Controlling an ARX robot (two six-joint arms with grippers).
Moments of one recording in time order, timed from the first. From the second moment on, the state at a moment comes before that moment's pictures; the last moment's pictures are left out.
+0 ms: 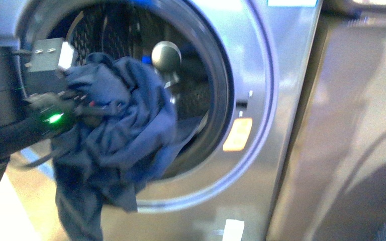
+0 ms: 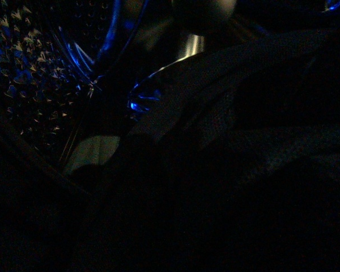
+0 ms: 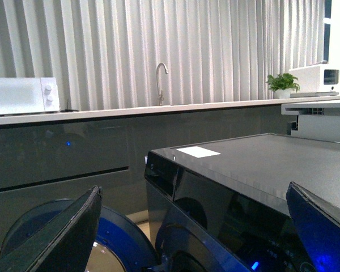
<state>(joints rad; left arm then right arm) -0.08 2.07 1.09 0.96 0.03 -0.04 0.02 1.40 1.61 0.46 -0.93 0.56</state>
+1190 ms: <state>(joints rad) -0.10 2.55 1.93 0.61 -0.12 0.00 -0.21 1.18 1.05 0.46 -0.31 0.19</state>
